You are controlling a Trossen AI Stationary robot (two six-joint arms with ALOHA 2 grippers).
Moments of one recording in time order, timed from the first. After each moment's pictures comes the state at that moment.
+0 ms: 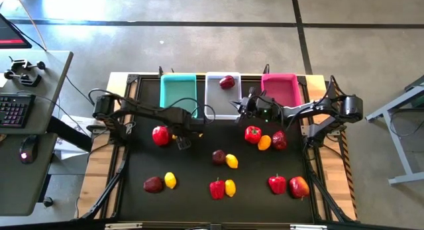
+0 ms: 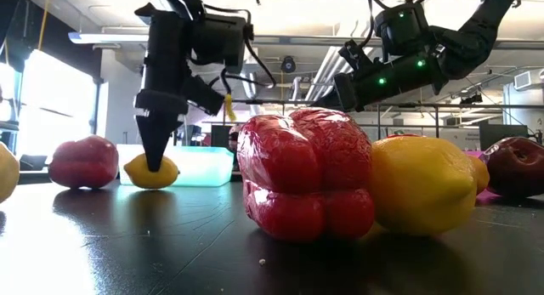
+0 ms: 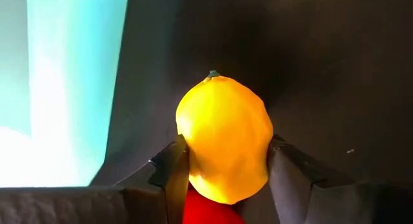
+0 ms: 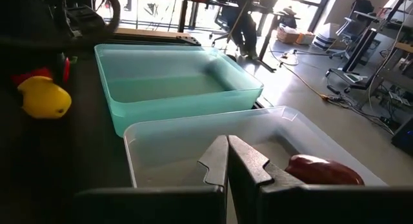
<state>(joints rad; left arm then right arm) 0.03 1.78 1.16 -1.03 -0.15 -0.36 -0.25 1.51 0.52 0.78 0.22 -0.18</state>
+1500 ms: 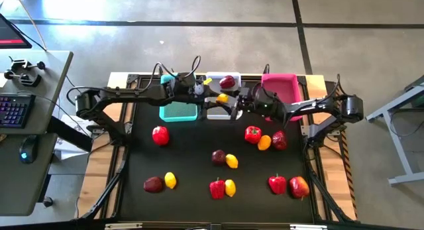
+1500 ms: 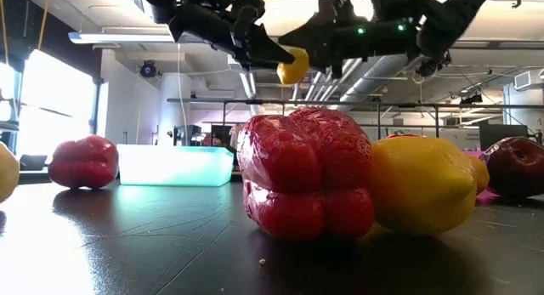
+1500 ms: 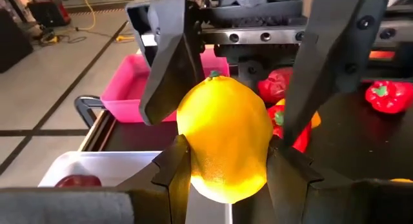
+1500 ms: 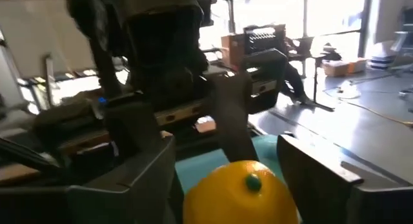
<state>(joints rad) 0.33 1.56 1.06 0.13 0.21 0.21 -0.22 1.51 0.72 0.83 0.07 0.09</state>
